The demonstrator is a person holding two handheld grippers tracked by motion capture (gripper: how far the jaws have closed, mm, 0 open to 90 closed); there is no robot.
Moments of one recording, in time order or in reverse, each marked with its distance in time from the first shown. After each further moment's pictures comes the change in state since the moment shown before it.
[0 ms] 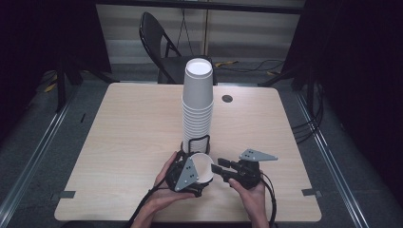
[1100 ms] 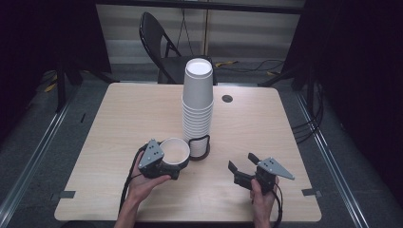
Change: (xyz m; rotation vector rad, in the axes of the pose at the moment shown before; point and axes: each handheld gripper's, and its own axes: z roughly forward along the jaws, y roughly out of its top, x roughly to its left) left arm 0.060 -0.025 -0.047 -0.097 0.110 -0.358; right arm -0.024 -0.034 -0.022 -0.241 -0.353 -0.014
